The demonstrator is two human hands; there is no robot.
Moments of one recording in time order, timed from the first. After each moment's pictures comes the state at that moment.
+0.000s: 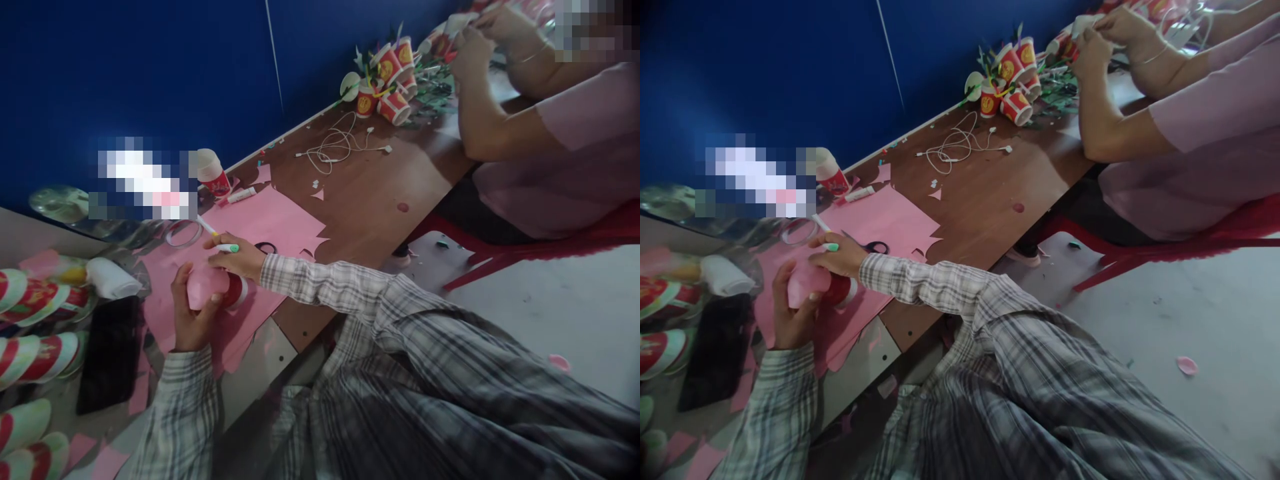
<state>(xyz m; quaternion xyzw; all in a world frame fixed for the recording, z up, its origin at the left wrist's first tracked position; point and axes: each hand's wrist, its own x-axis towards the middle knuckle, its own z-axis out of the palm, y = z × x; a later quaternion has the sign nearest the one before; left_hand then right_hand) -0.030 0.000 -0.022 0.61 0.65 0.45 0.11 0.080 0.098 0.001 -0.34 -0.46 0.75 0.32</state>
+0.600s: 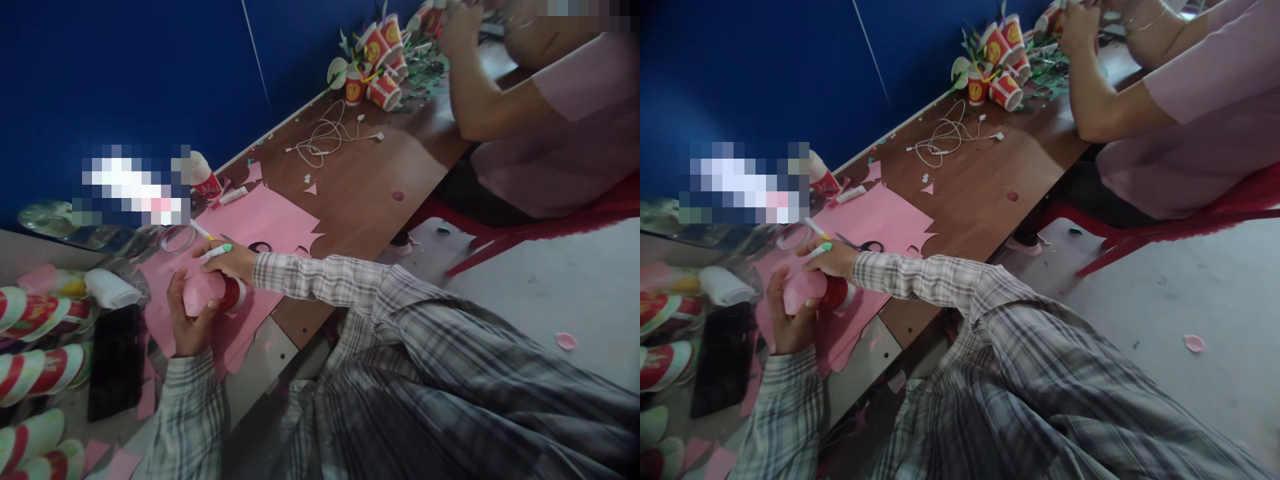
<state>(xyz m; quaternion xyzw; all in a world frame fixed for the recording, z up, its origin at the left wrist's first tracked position) -0.032 0.000 -0.024 0.62 0.63 0.45 0.11 0.074 0.102 -0.005 -0.30 -0.45 0.78 0.32</state>
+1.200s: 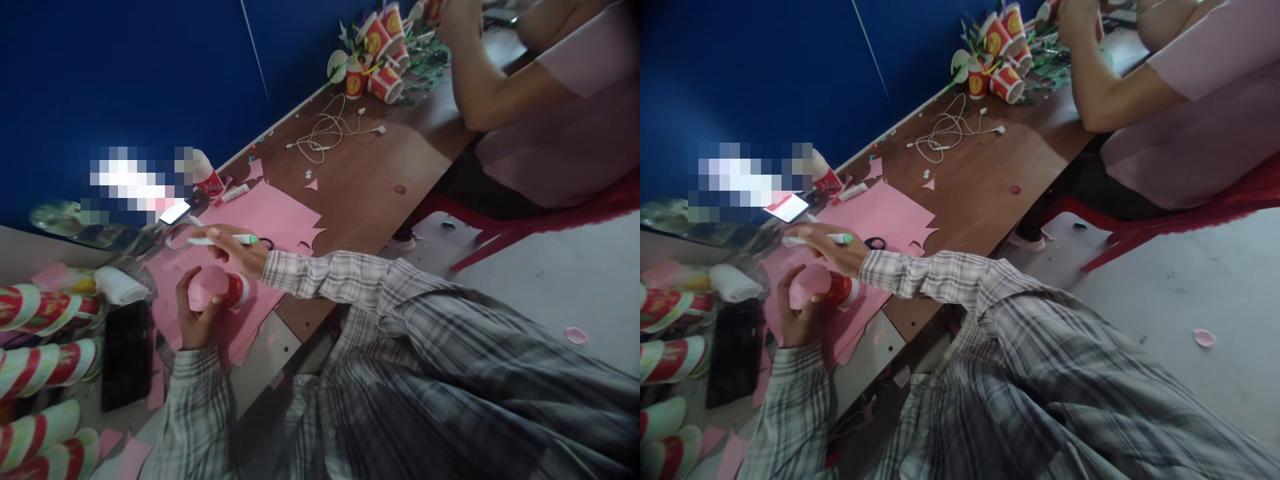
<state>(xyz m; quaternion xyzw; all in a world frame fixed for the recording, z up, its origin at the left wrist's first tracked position) -0.025 -0.003 -0.014 0.60 0.64 0.45 0.17 0.103 0.091 0.007 -0.16 -0.54 0.67 0.49</state>
